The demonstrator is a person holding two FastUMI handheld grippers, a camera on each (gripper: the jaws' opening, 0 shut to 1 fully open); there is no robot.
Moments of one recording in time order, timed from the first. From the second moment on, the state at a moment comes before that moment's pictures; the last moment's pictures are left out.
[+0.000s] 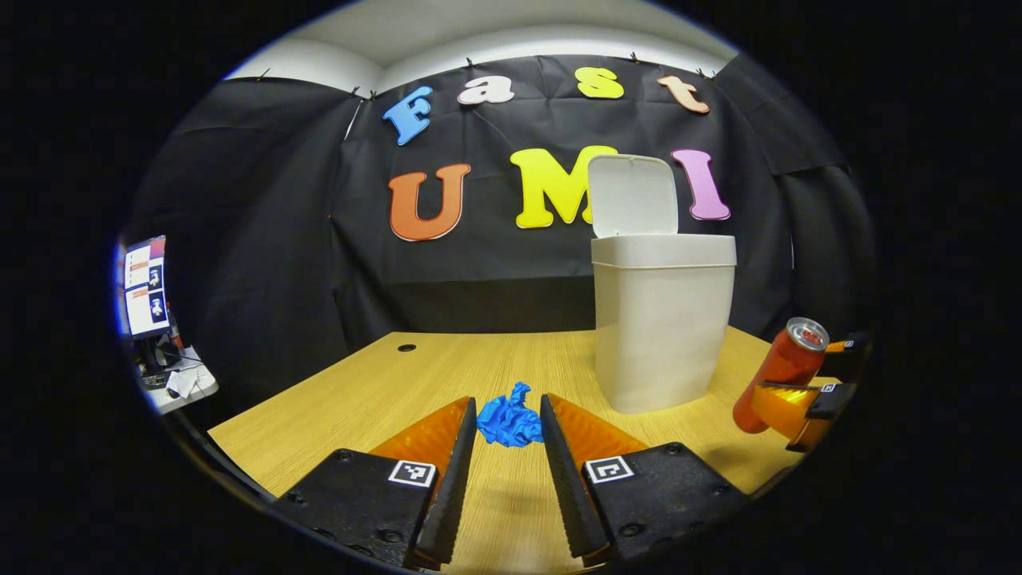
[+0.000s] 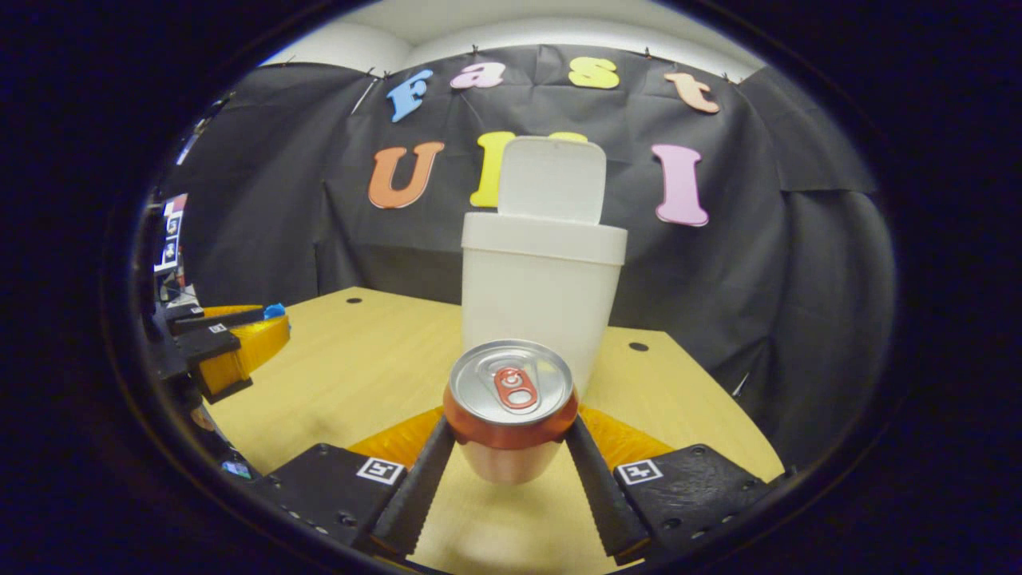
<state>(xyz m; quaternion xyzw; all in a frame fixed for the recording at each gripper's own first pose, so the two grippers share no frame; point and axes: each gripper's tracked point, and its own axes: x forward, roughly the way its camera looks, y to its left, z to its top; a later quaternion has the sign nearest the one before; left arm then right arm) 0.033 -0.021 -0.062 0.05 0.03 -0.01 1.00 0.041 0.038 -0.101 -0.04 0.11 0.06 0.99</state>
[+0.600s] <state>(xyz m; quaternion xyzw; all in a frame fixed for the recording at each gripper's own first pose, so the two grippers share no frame) 0.003 -0.030 -0.012 0.02 0.00 -0.01 1.00 0.004 -0.037 -0.019 0.02 0.03 0.07 1.00</state>
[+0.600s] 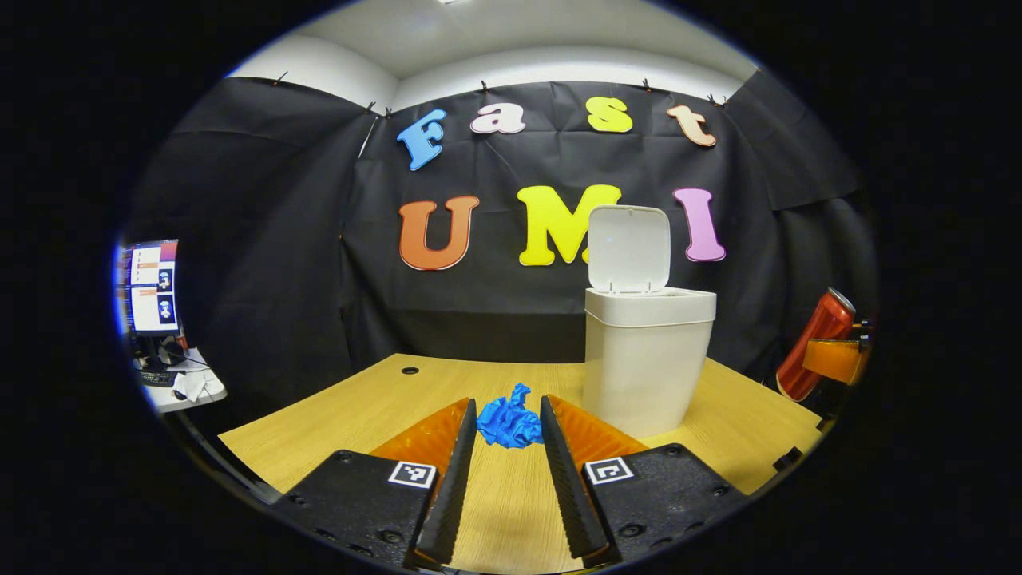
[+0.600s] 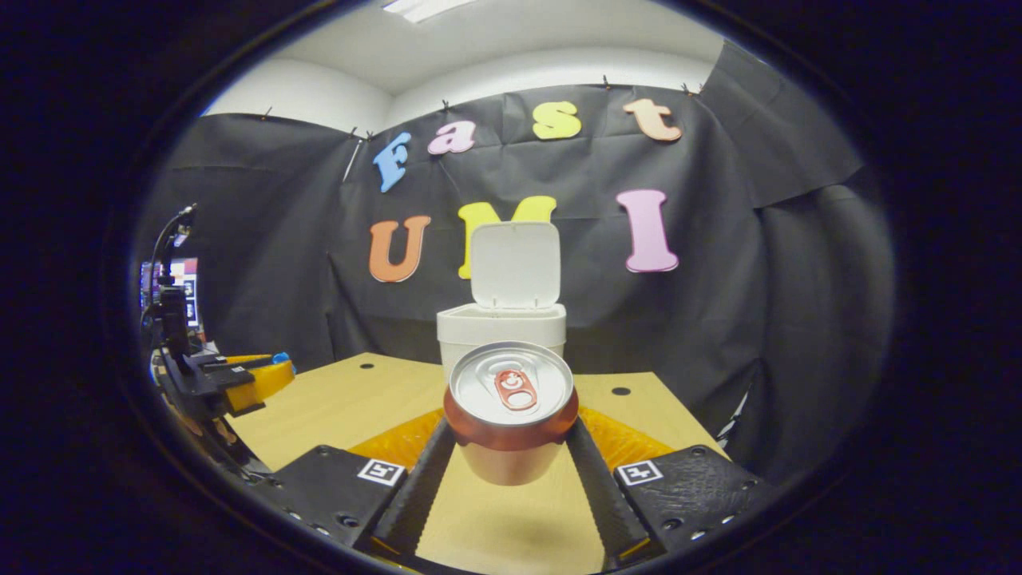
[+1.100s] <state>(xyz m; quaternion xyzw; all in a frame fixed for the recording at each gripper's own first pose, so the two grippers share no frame) 0.046 -0.046 0.039 0.05 -0.01 0.00 1.00 0.003 -0.030 -0.022 0.01 0.03 0.10 0.99</state>
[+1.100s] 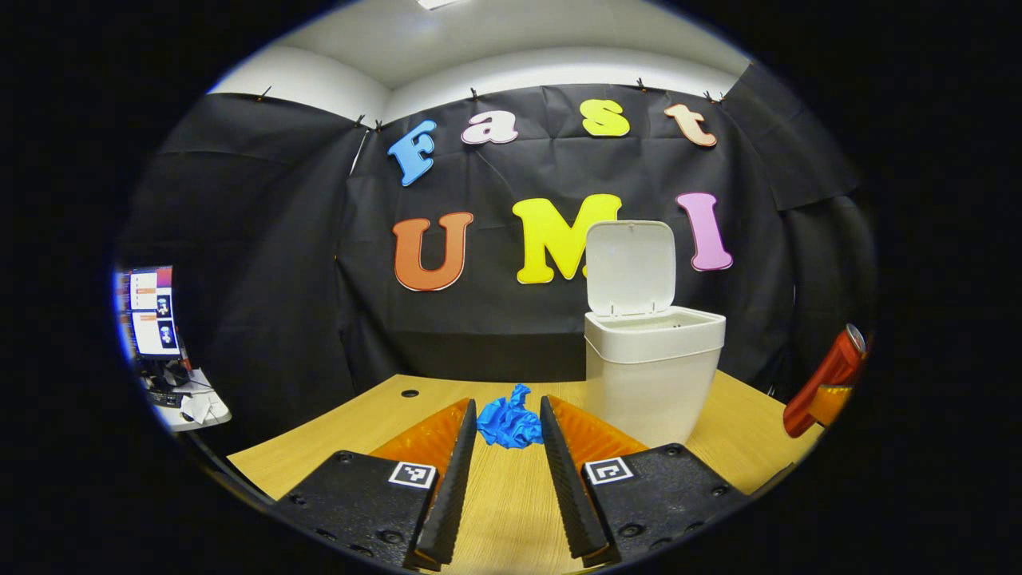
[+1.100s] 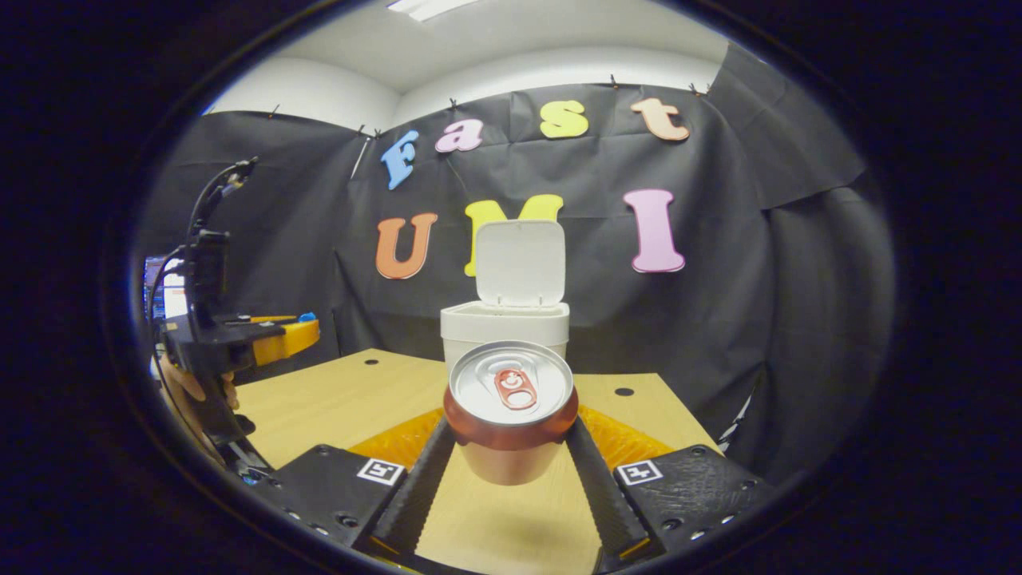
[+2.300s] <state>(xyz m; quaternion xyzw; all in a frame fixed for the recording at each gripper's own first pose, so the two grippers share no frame) 0.226 -0.236 0.107 0.08 -0.09 -0.11 0.99 0.009 -0.095 -0.001 0.05 0.00 0.04 1.00</state>
